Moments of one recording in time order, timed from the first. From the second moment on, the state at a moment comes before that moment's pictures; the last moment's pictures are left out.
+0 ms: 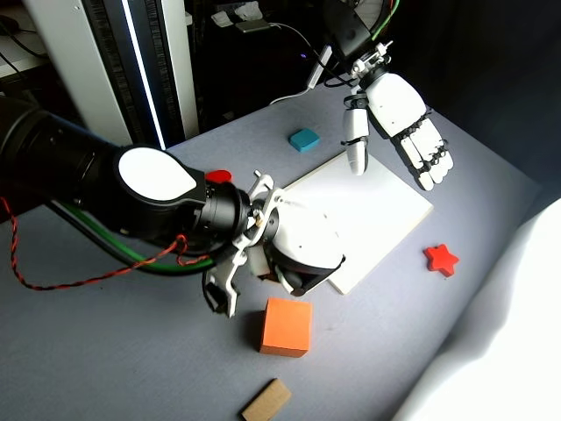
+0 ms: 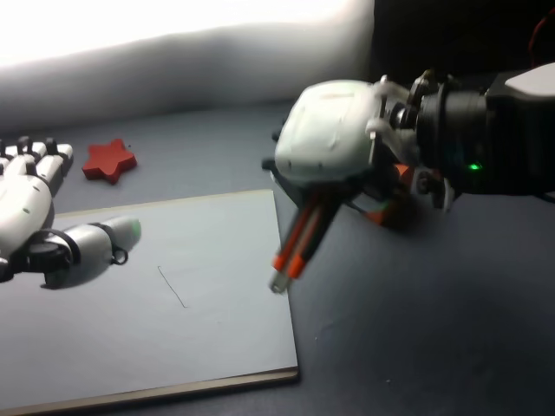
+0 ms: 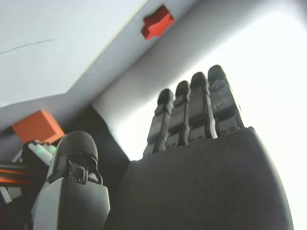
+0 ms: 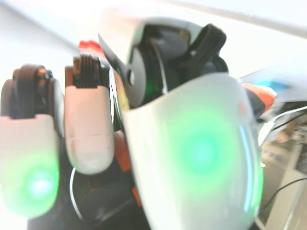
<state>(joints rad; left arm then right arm) 0.66 -0.84 0.67 -1.27 -1.11 1.87 -0.24 -1.38 1.36 -1.40 0.20 0.02</state>
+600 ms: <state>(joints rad) 0.67 -0.81 0.81 -1.30 -1.03 1.86 -0.32 -1.44 1.46 -0.56 0.64 -1.26</state>
